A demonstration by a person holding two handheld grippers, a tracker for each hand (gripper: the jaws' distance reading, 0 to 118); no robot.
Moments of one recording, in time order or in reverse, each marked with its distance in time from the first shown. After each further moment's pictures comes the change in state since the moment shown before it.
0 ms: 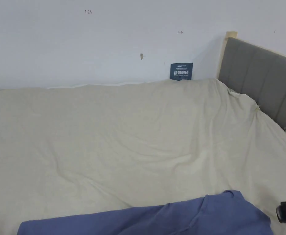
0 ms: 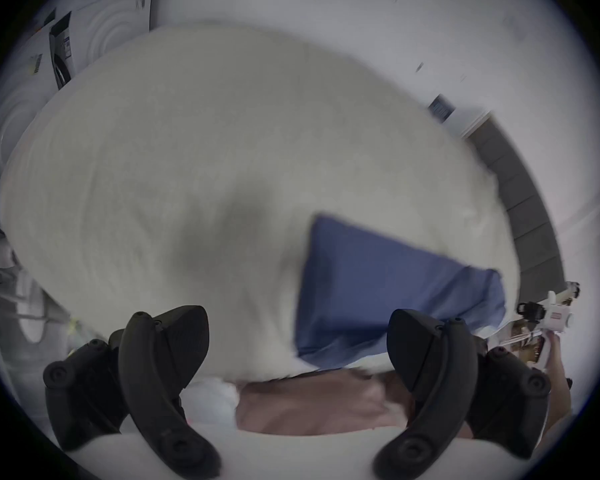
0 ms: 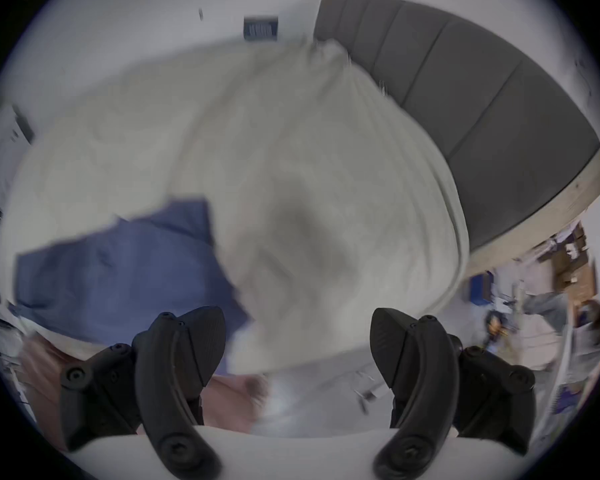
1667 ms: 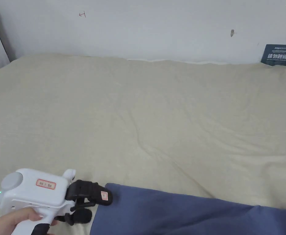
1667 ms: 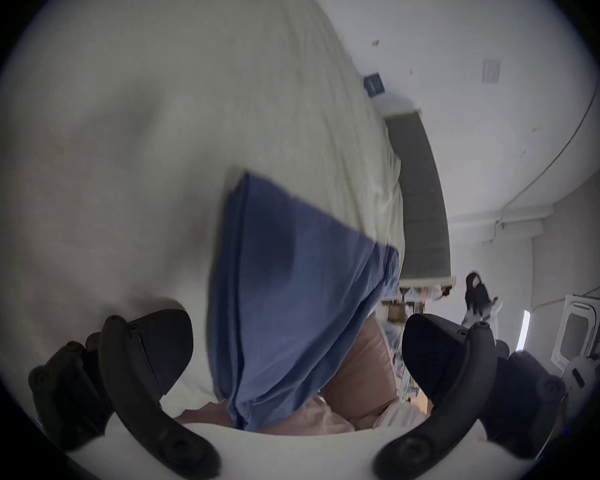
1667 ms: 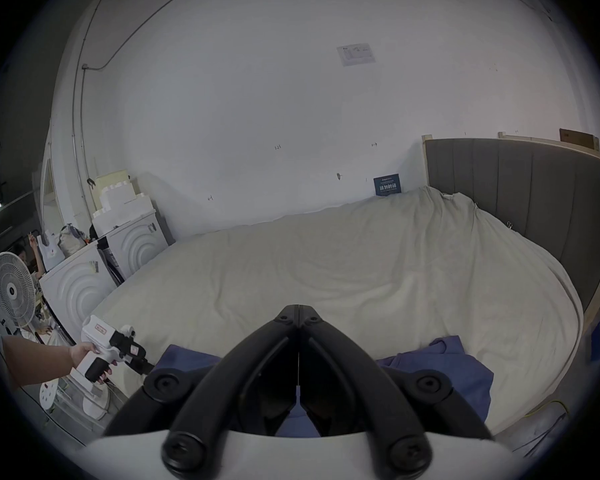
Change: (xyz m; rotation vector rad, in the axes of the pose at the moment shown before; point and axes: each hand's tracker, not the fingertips) left arm -0.068 0.019 -0.110 -0.450 -0.548 0.193; right arm -0.161 -0.029 0.074 0.583 0.500 -0.009
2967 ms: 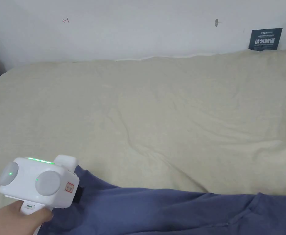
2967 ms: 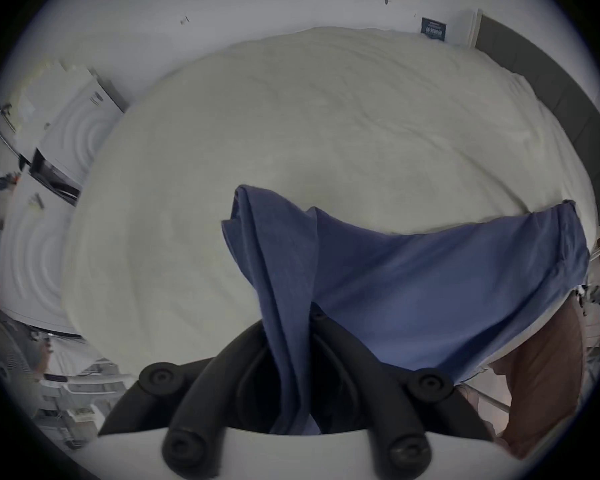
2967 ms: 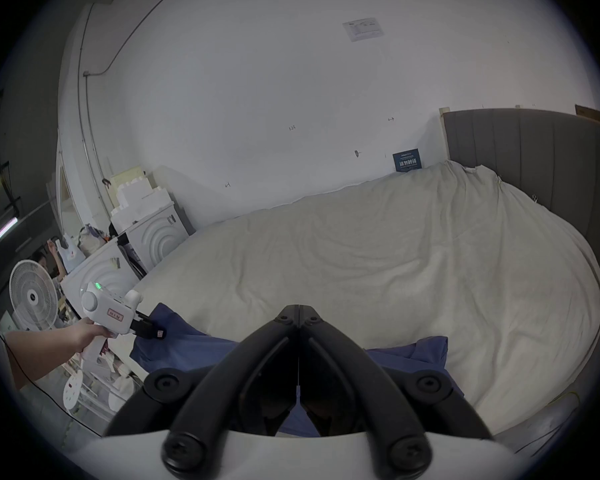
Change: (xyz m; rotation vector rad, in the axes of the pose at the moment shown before) left arm 0.102 0.014 -0.018 0.180 1.096 -0.457; right arm -0.013 -0.004 -0.011 -0.086 0.106 -0.057
